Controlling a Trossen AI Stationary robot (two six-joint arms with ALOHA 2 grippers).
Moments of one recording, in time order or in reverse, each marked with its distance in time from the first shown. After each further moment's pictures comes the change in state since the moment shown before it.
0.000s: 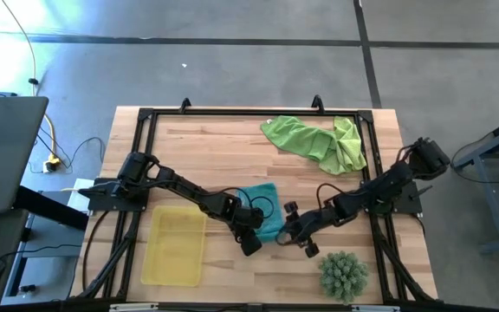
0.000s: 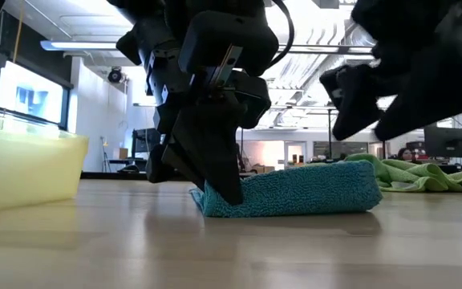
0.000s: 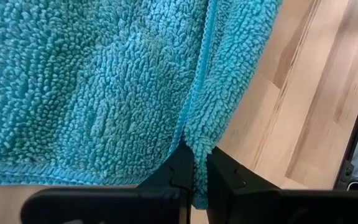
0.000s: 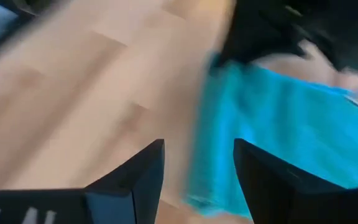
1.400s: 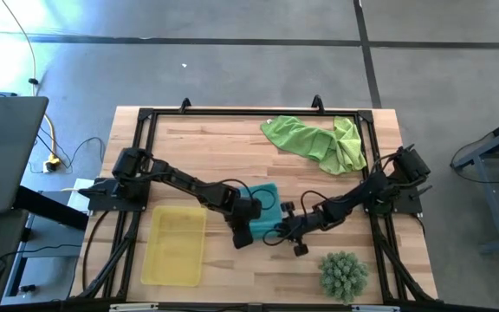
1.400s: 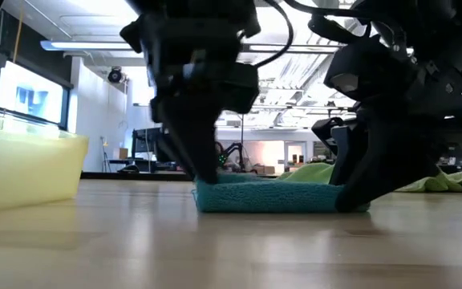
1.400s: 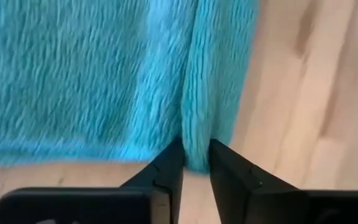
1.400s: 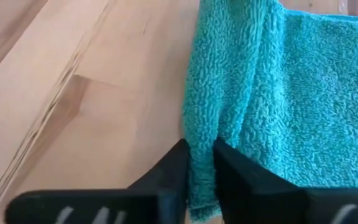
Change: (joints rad) left arm 0.039 -0.091 0.010 -0.186 0.025 0.264; right arm -0.030 0.248 0.004 0.064 0.068 0.130
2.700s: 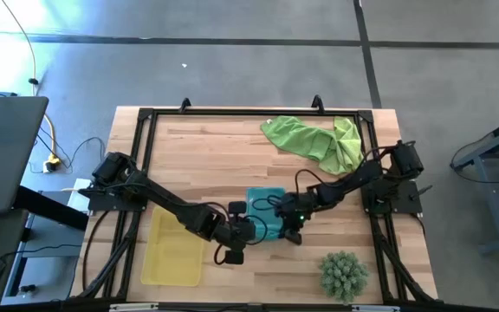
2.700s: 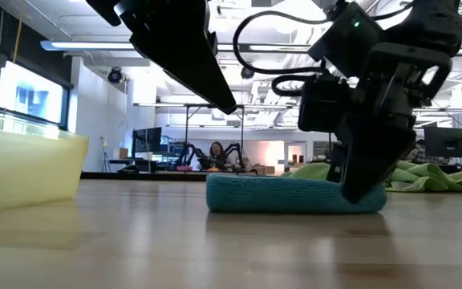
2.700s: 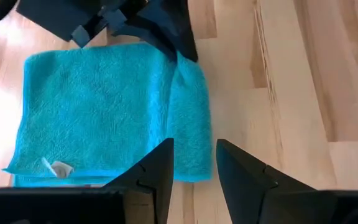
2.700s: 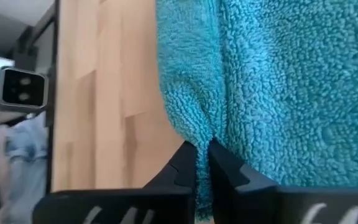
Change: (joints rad) left arm -0.240 -0.121 0.020 0.045 -0.568 0.296; right arm -0.208 0.005 -0.007 0.029 -0.548 0.549
